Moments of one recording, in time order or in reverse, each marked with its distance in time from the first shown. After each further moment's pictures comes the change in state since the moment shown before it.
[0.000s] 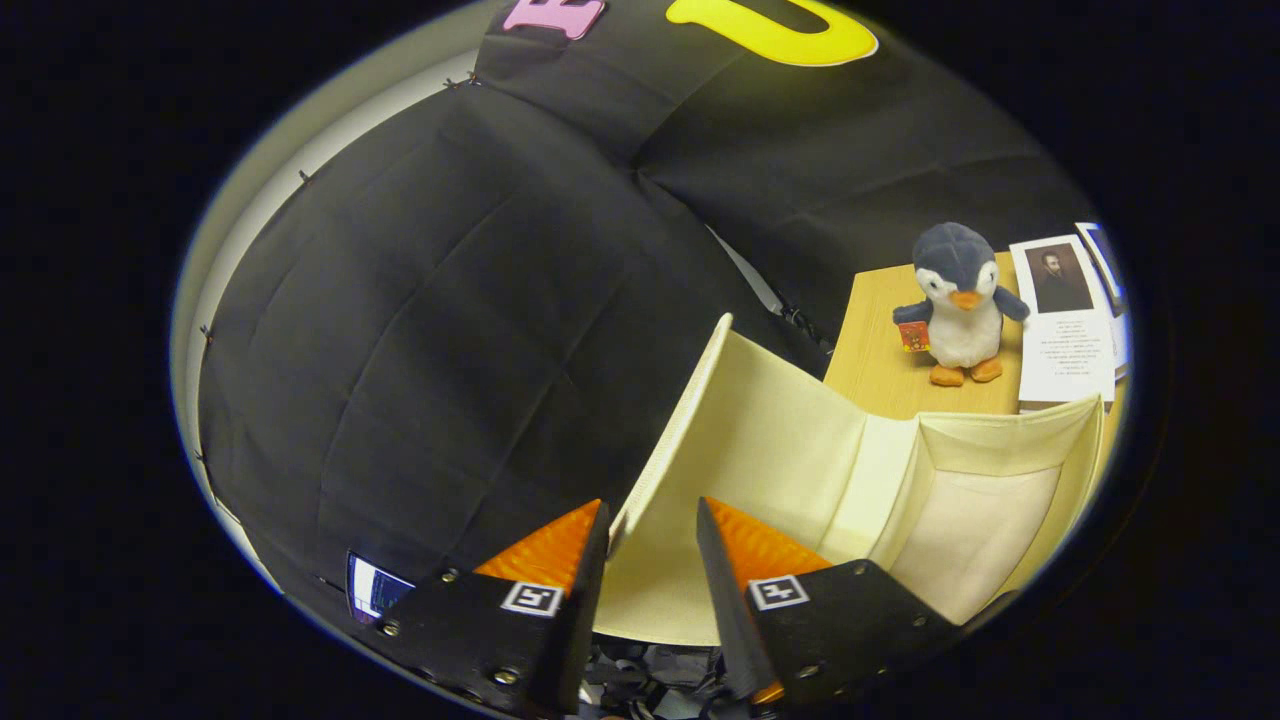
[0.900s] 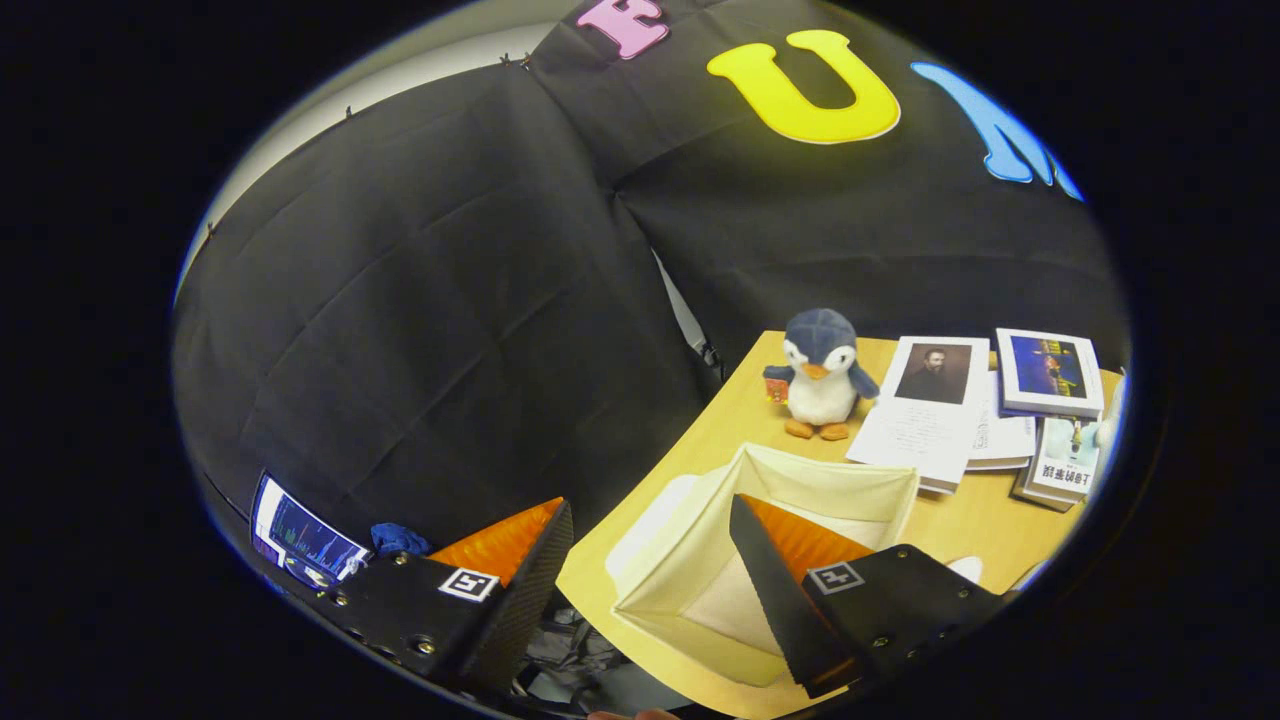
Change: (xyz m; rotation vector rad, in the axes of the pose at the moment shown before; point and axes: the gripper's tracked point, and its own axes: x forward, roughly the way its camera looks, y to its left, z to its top) arm -0.142 -0.076 0.009 -0.250 -0.056 -0.248
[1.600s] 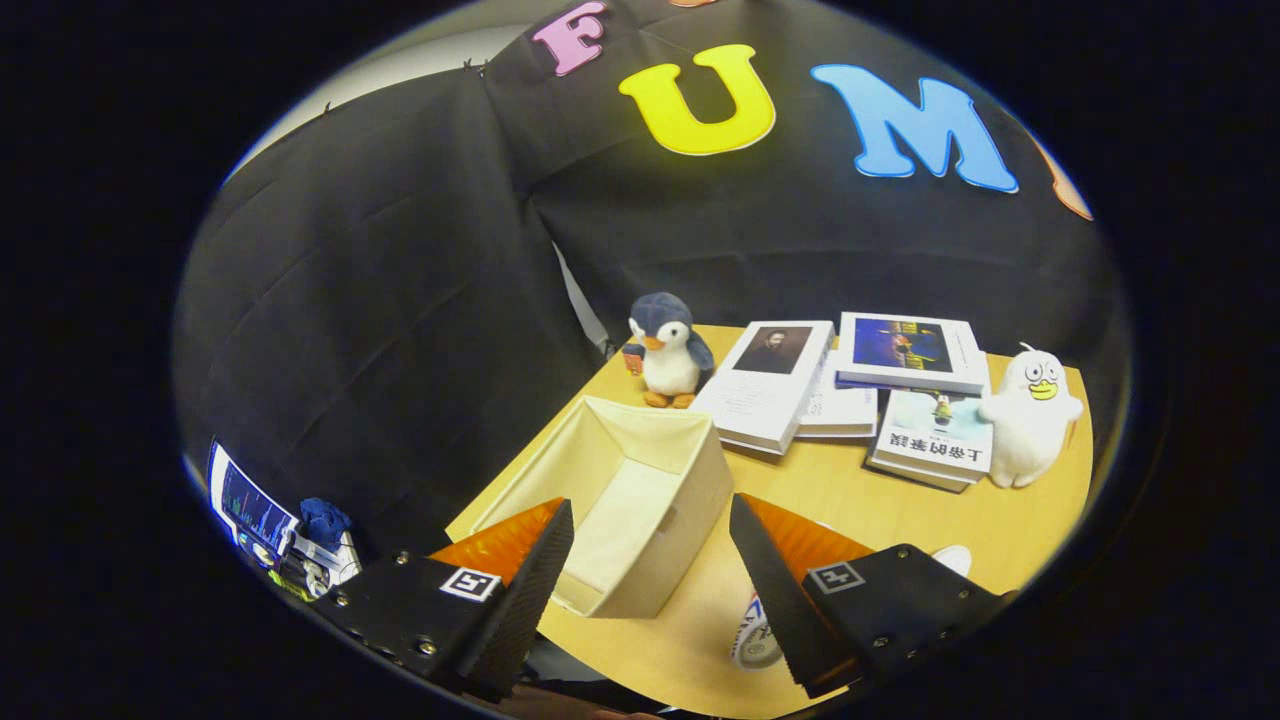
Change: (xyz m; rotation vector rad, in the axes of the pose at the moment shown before) arm -0.103 -0.129 -0.062 0.009 -0.003 -0.255
